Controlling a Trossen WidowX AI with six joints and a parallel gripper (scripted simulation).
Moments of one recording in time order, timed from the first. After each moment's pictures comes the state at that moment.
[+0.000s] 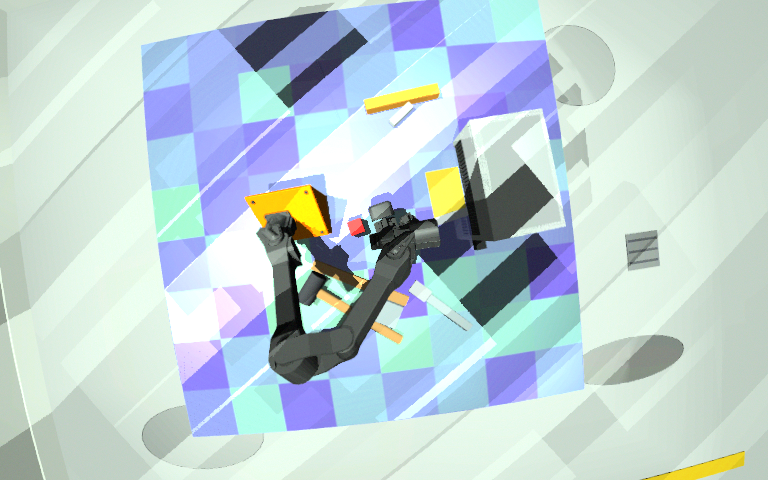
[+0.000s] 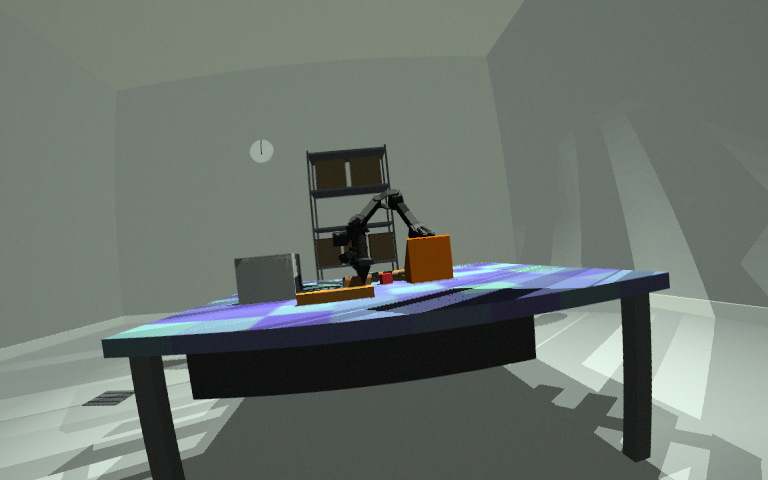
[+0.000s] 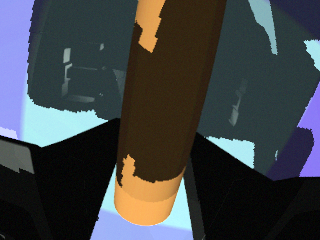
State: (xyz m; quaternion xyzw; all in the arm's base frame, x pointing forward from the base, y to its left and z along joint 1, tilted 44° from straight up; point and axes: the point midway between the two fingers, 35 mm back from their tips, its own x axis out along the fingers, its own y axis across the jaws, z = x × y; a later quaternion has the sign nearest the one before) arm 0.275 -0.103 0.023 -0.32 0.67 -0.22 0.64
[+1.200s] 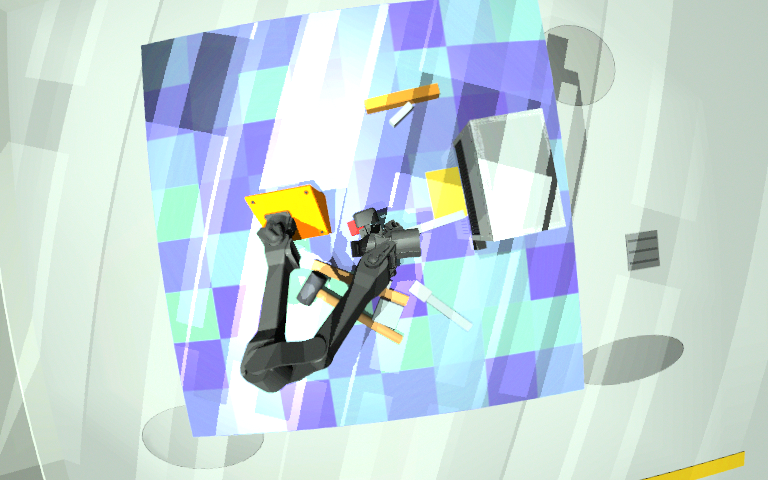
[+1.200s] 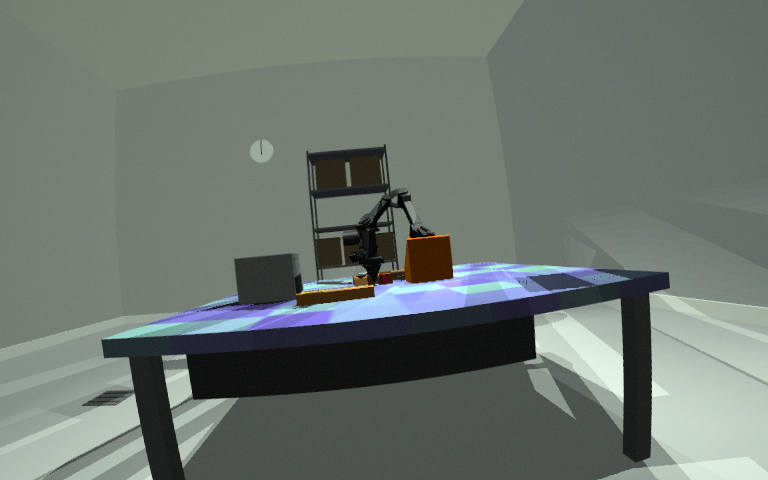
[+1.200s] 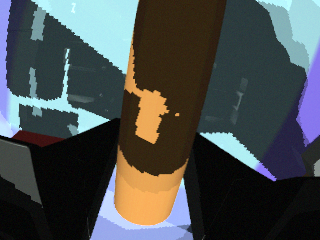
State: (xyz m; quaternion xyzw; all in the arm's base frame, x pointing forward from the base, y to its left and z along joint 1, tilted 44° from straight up) arm 0.233 -0.111 0.030 -0.32 0.67 -0.22 0.64
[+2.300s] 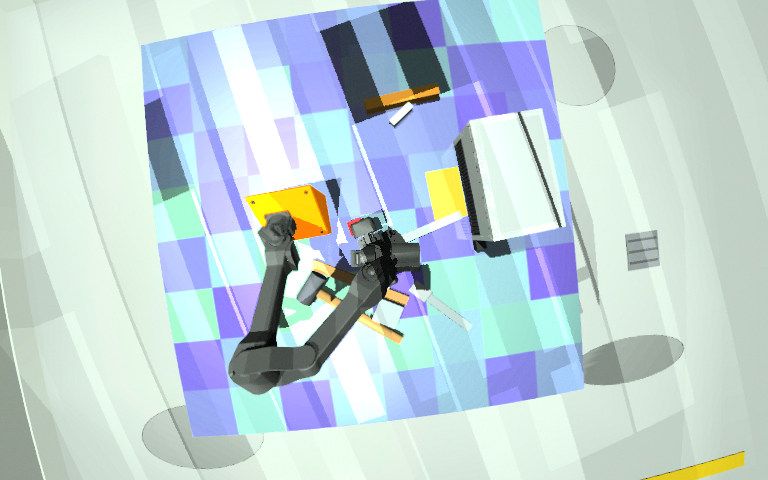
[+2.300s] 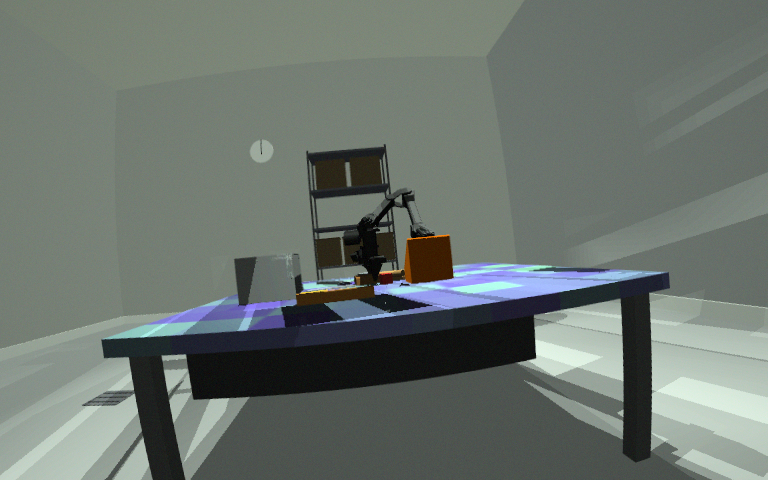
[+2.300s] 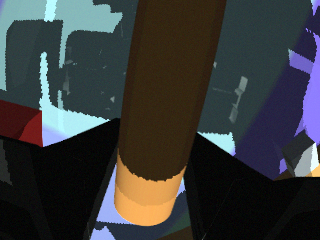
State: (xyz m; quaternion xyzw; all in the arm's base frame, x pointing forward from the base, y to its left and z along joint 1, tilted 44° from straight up) arm 0.227 -0.126 0.047 -0.34 0.68 -0.19 0.62
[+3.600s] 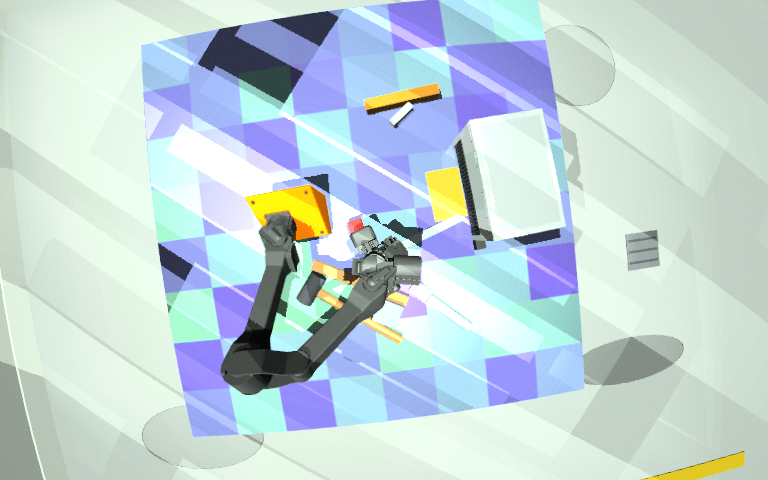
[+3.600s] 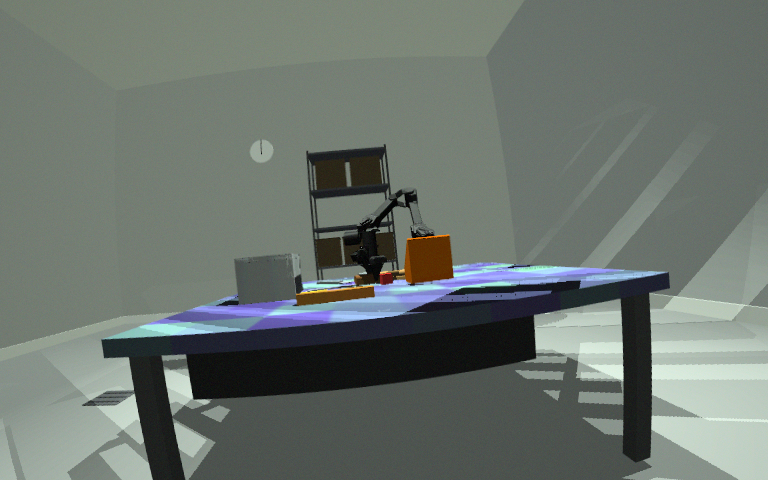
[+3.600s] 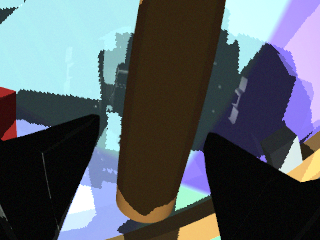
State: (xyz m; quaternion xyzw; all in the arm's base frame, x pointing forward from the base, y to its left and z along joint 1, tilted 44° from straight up) arm 0.226 -0.141 0.062 -0.35 0.68 -0.17 0.62
